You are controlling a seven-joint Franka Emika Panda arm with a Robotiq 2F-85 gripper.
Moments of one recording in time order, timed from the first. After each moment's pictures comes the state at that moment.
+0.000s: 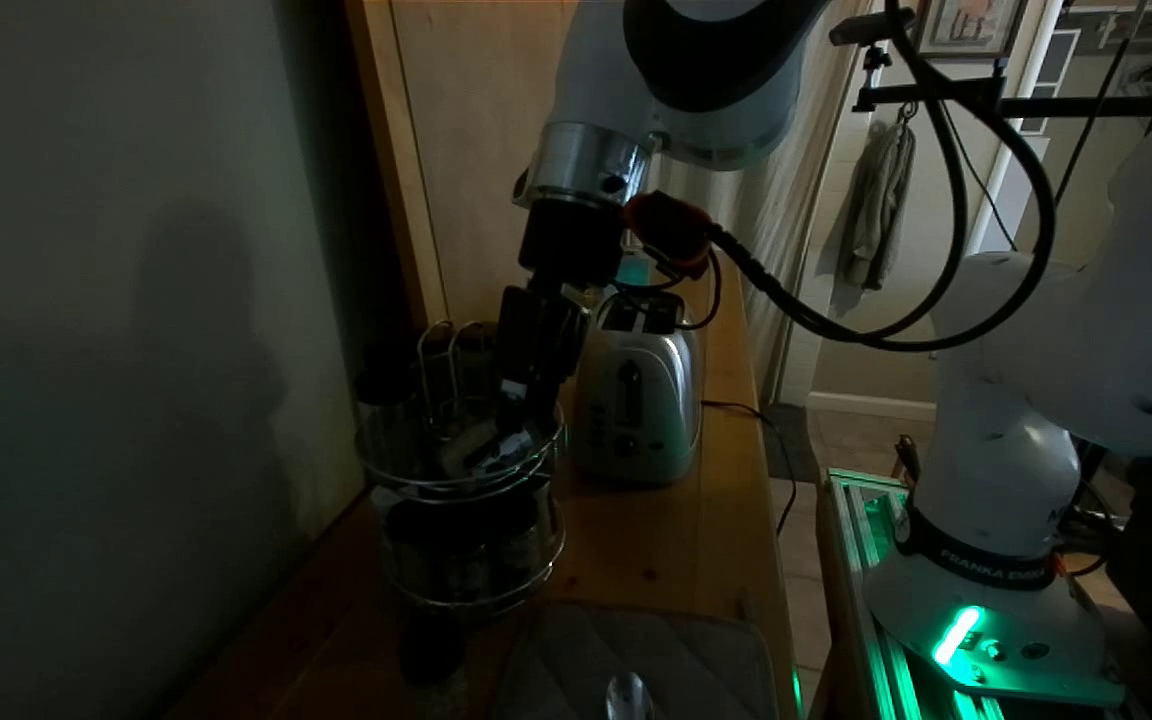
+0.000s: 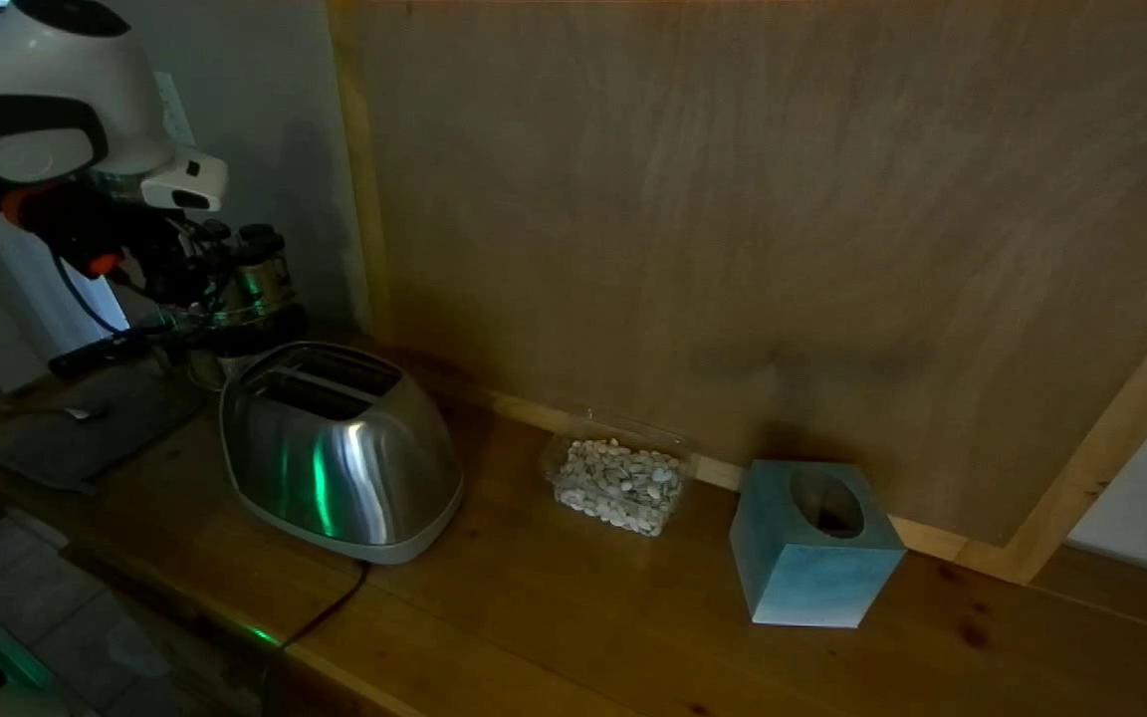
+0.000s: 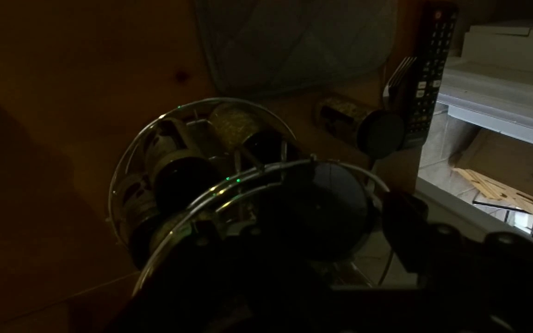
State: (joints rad) arm 0.21 -0.49 0.04 -2.61 0.54 2.31 -0.04
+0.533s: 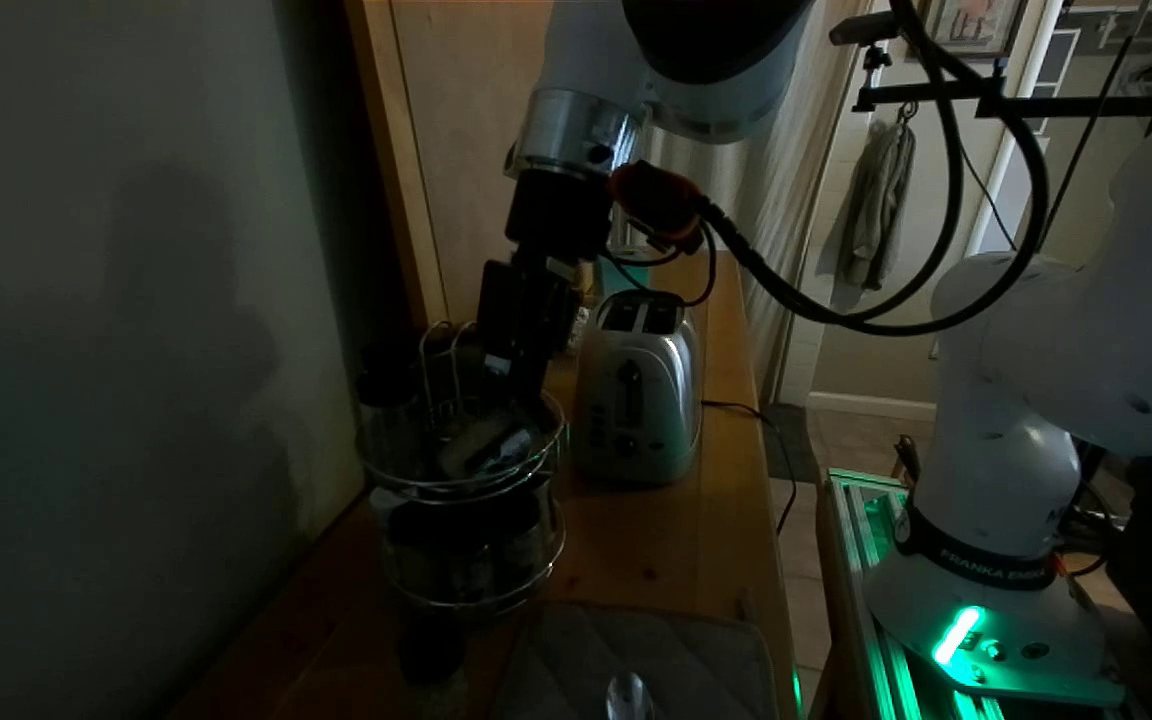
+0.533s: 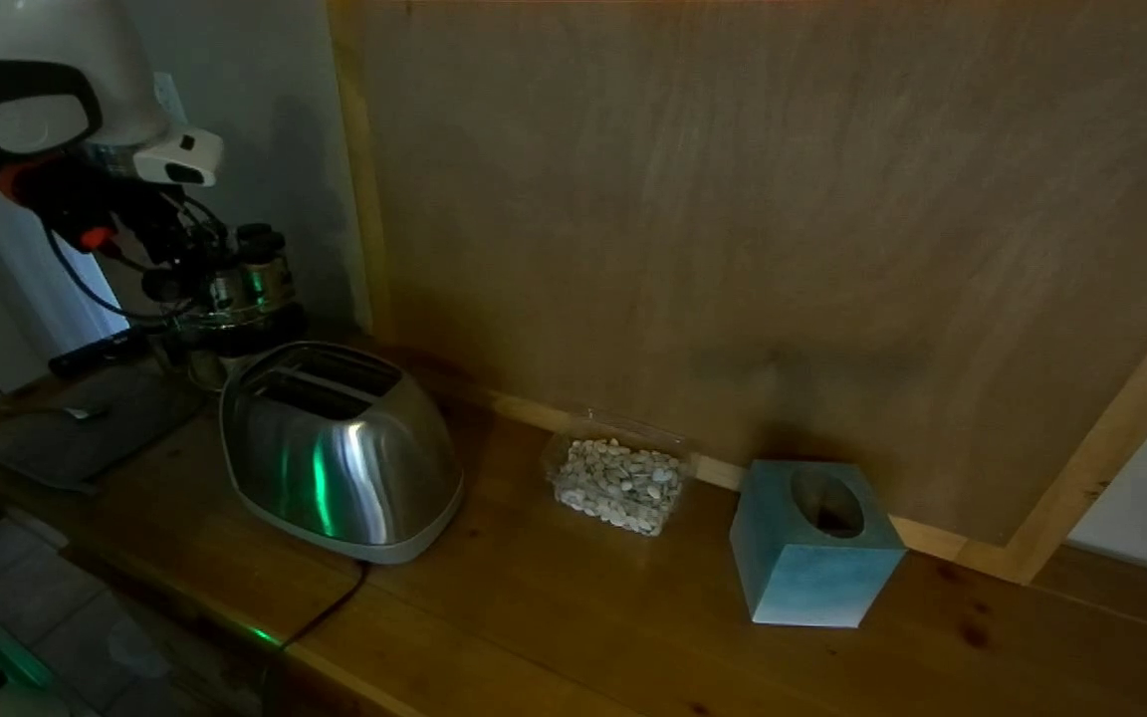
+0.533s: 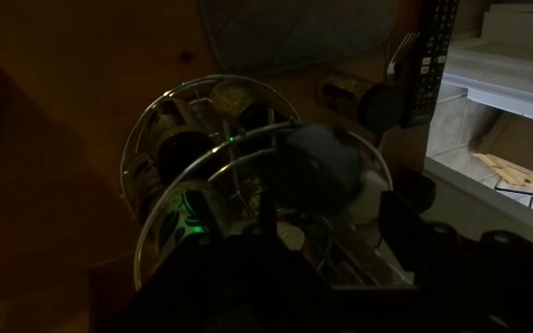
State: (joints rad) arm 0.18 -0.49 0.06 -2.56 0.47 2.29 0.06
